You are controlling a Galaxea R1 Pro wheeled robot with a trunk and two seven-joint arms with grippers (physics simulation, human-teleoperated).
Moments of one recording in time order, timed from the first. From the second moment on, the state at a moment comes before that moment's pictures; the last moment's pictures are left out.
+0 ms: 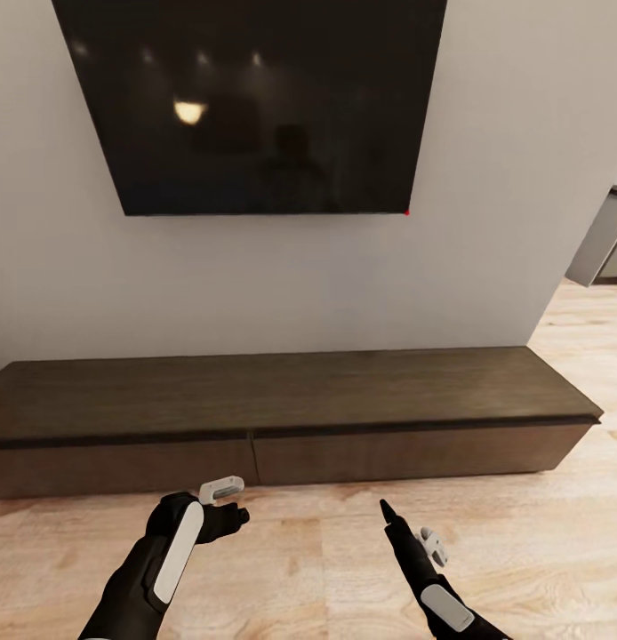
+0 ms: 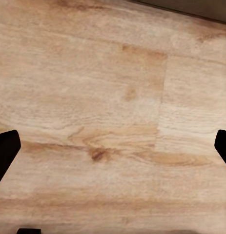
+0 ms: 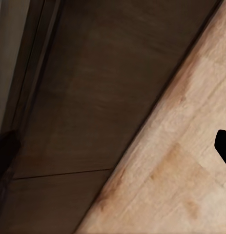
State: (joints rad) left arm -0.39 -0.08 -0.01 -1.18 0.39 0.96 0.30; right arm -0.51 -0.02 0.48 -0.28 -1.57 -0.23 0.41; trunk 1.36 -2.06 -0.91
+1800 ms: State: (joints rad) left arm -0.39 -0.07 -0.01 -1.18 0.55 0.99 0.29; right arm -0.51 -0.01 0.31 -0.27 -1.67 -0.23 0.80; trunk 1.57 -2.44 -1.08
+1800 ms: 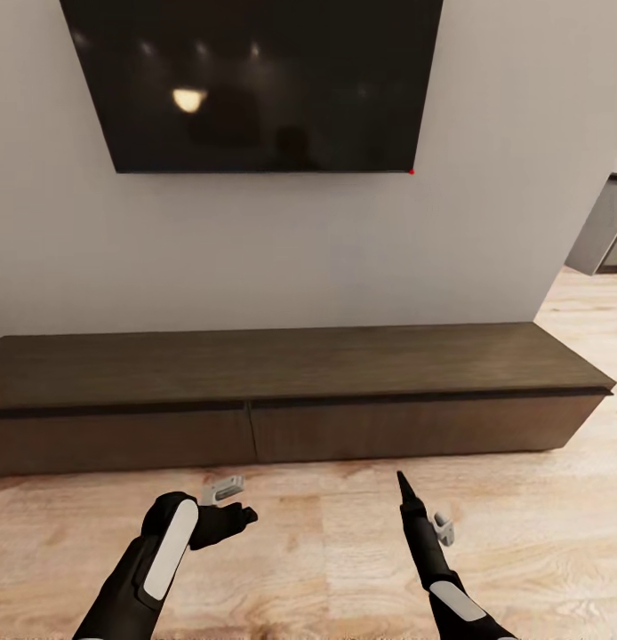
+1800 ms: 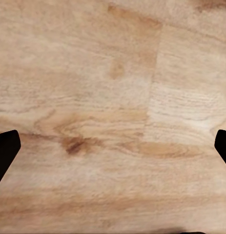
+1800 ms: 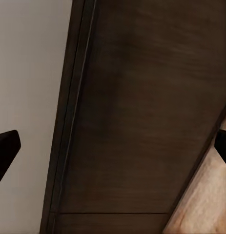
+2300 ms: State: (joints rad) left arm -0.39 -0.06 -0.01 -1.18 0.55 0.99 0.29; right arm -0.51 -0.02 0.30 -0.27 -1.67 -0.09 0.93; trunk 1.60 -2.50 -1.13
